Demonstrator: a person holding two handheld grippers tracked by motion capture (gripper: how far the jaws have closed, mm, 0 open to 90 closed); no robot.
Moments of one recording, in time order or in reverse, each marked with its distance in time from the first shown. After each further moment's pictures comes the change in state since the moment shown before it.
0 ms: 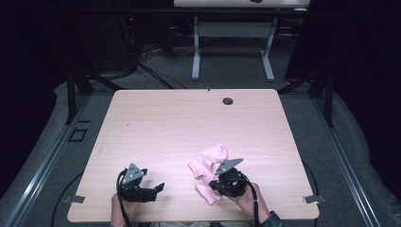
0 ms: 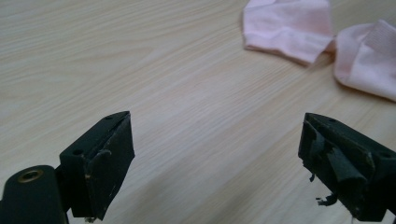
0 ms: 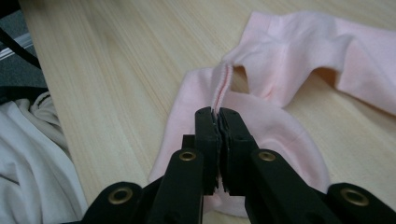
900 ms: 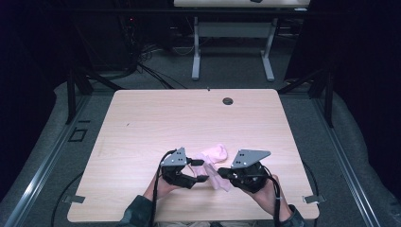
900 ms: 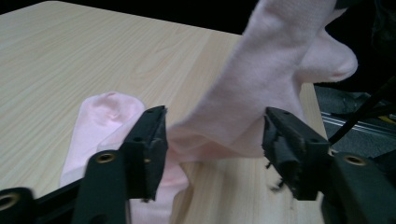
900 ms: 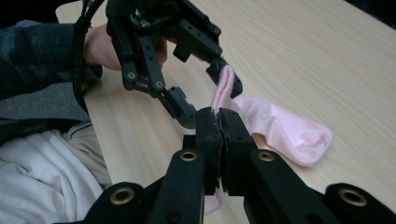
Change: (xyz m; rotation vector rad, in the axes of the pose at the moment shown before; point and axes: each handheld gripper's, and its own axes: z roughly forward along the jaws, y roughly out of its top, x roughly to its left) left arm -0.057 0.090 0.078 -0.115 -0.532 0.314; right arm 0.014 0.030 -0.096 -0.183 -0.069 -0.117
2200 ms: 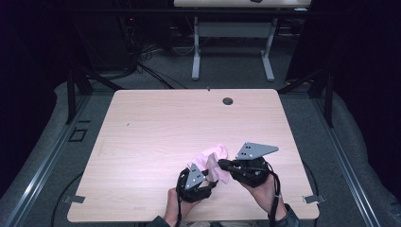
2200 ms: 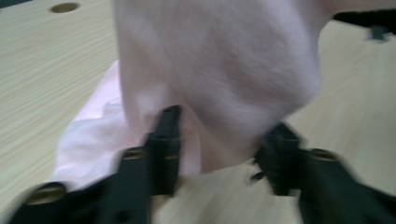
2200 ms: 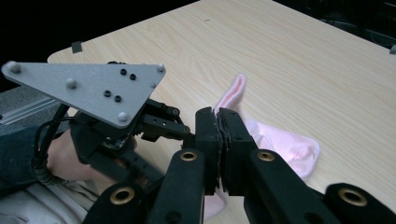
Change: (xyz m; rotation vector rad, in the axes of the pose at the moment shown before) left arm -0.061 -0.015 0.039 0.055 0.434 -0.114; right arm -0.007 0.006 -0.004 -0.099 -0.040 0.122
